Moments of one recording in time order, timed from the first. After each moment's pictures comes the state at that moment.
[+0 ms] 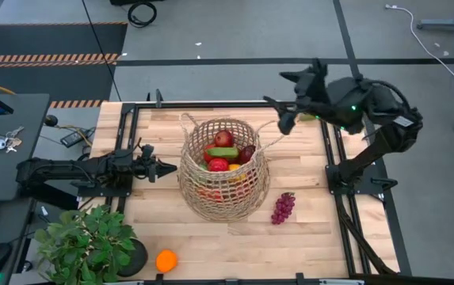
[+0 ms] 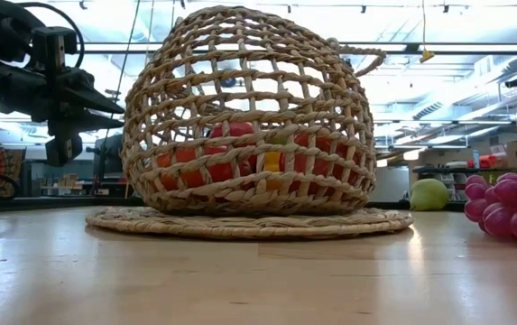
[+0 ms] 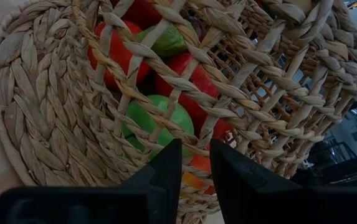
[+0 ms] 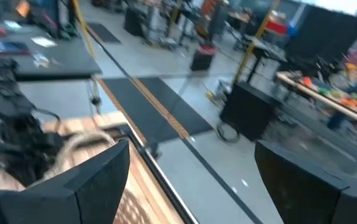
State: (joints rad) left arm 0.08 0.28 0.01 0.08 -0.02 -0.96; right arm 0.17 1.48 2.16 -0.97 0.81 -0.03
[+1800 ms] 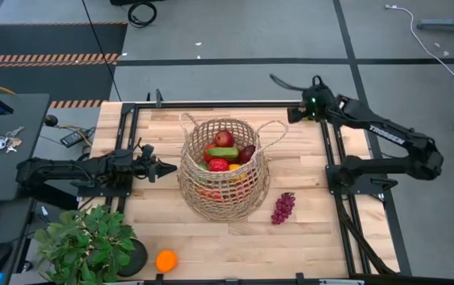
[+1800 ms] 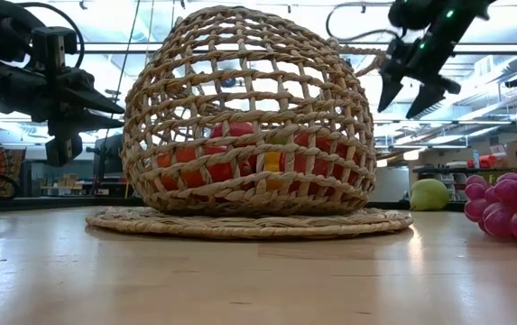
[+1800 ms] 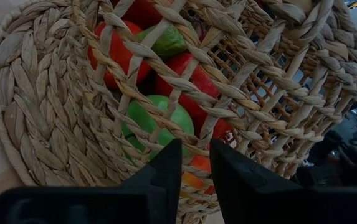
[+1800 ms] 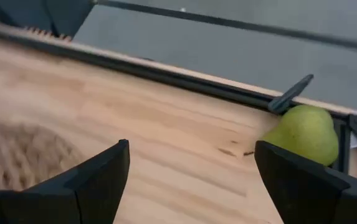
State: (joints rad) left arm 0.08 0.28 0.01 0.08 -0.02 -0.96; right arm -0.65 1.00 0.93 -0.75 0.30 0.52
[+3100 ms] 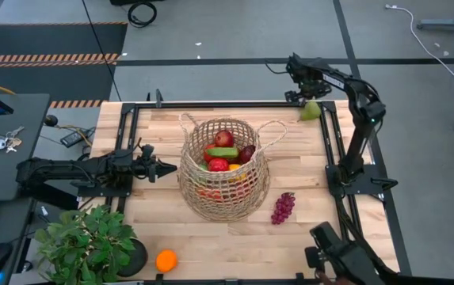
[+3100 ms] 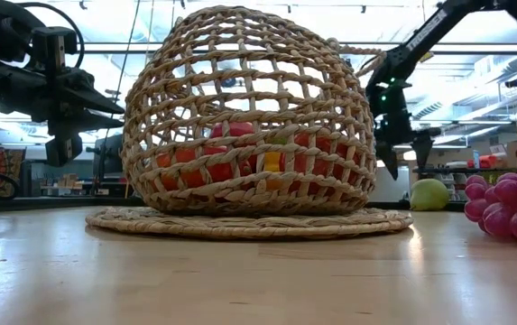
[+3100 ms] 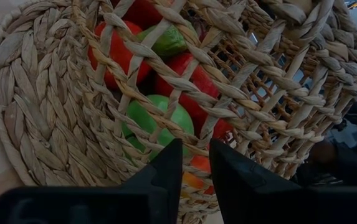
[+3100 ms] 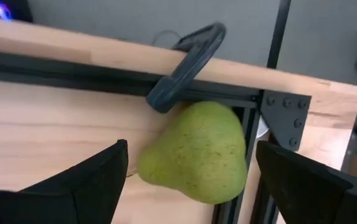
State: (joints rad) left arm 0.08 0.28 0.01 0.08 -0.02 -0.96; right arm -1.09 1.82 1.43 -1.09 0.30 0.34
